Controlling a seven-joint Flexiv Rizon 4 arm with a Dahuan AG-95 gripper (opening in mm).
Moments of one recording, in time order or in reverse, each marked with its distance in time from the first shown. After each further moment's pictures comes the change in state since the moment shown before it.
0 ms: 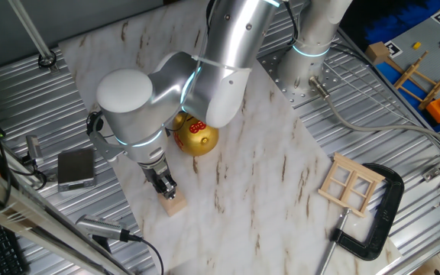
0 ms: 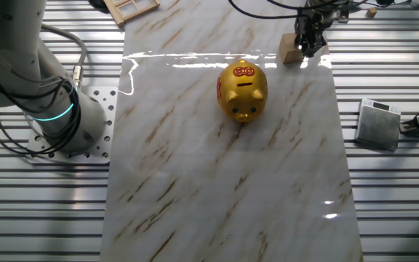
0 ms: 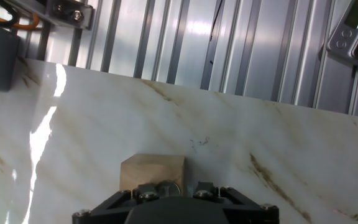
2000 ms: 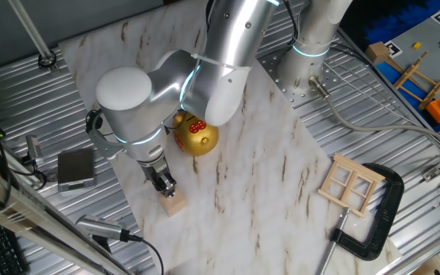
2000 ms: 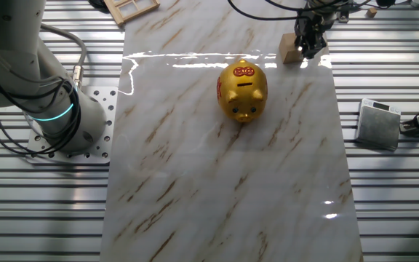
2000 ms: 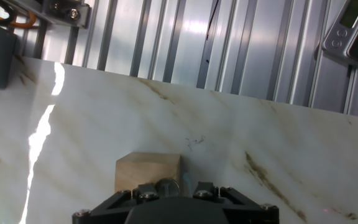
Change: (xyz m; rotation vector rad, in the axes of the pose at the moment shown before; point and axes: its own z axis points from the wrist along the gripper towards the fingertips) arm 0.002 -0.005 -0.002 0.001 0.000 -0.003
